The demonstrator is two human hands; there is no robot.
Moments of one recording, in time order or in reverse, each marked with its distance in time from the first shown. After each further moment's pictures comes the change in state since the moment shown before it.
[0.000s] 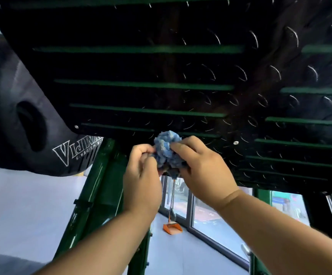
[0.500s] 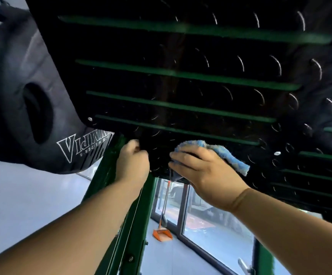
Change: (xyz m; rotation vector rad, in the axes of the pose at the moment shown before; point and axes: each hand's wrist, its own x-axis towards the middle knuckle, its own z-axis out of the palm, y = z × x) left_hand 0.104 -0.050 -0.043 0.216 0.005 -0.225; right_hand 0.018 0.022 0.055 -0.280 -0.262 -0.482
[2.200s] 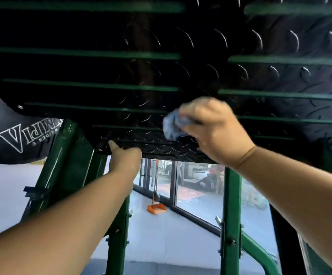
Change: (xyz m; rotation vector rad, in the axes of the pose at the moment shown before) left_hand -0.080 0.008 0.090 0.018 -0.042 -0.289; right_hand -0.098 0.070 -0.089 0.208 0.119 0.238
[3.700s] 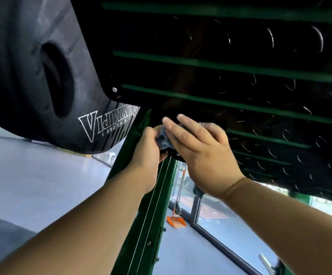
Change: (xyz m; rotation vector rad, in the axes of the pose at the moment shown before) left_hand 0.099 -0.011 -0.114 -0.362 -0.288 0.235; right_hand 0.096 -0.105 0.184 -0.334 0.010 -0.099
